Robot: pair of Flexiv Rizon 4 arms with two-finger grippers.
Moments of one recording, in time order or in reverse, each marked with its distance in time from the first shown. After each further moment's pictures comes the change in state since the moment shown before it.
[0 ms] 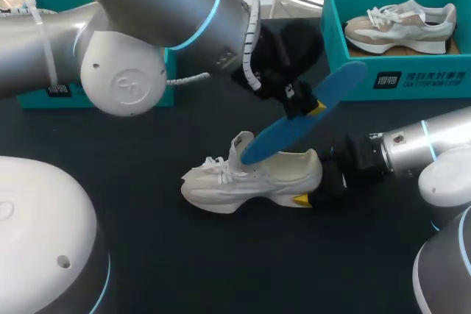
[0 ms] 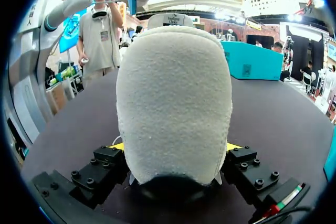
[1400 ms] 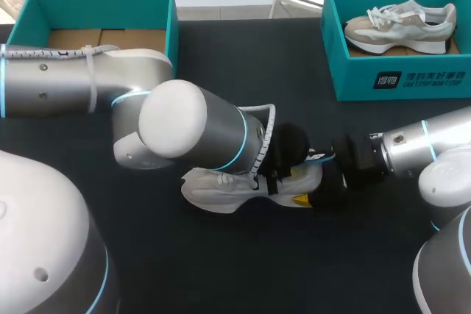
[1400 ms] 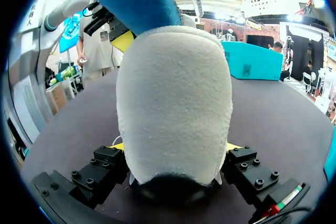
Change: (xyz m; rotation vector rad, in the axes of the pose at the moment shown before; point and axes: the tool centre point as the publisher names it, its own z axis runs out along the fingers) left arm -0.045 0.155 0.124 -0.198 -0.291 0.266; right arm 0.000 0.000 0.000 0.000 0.000 0.000
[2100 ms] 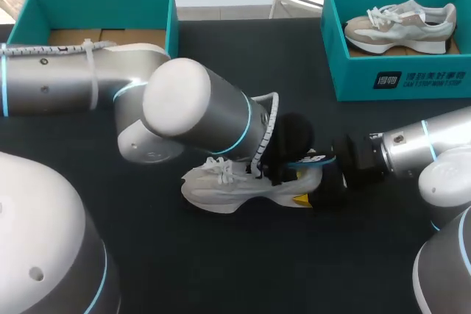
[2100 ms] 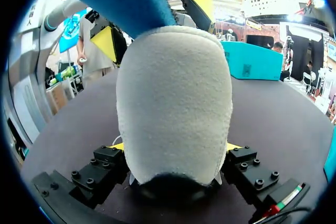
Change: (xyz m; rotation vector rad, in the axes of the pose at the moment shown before) left arm -0.008 -0.011 -0.002 0.005 0.040 0.012; right arm 0.000 0.000 0.000 0.000 0.000 0.000
